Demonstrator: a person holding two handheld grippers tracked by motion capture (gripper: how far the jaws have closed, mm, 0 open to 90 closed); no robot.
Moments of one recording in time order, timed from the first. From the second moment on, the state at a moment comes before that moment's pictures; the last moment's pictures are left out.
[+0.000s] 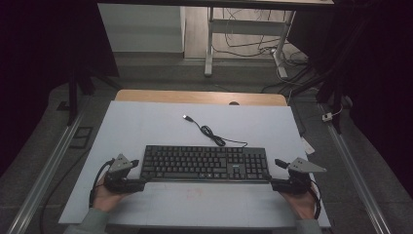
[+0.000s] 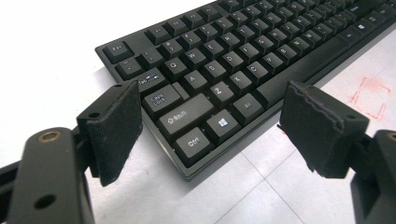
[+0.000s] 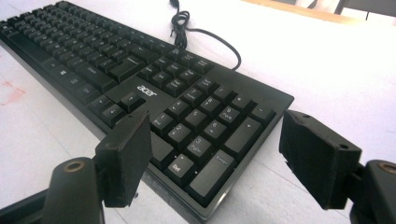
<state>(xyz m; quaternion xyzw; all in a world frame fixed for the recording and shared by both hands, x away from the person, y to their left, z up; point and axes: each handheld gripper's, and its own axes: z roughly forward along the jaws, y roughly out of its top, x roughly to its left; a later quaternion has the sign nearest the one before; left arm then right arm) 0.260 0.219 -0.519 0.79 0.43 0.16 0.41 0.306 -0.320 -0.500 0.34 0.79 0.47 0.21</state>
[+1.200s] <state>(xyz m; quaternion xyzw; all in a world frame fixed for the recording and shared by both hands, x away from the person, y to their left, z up) 0.267 0.218 -0.516 0.77 0.45 0.18 0.42 0.299 -0.285 -0.487 0.32 0.78 0.50 0.20</state>
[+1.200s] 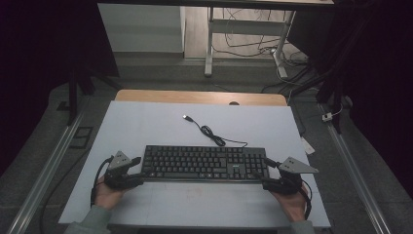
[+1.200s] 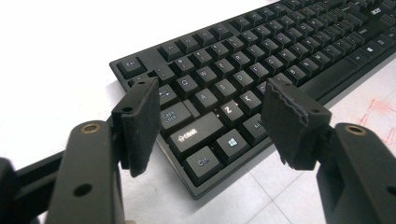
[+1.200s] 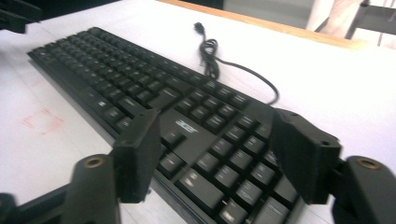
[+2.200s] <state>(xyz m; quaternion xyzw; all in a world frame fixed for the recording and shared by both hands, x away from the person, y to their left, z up) 0.265 0.214 -0.516 0.77 0.44 0.18 0.43 0.327 -0.186 -0.480 0.25 0.82 0.48 0.16</state>
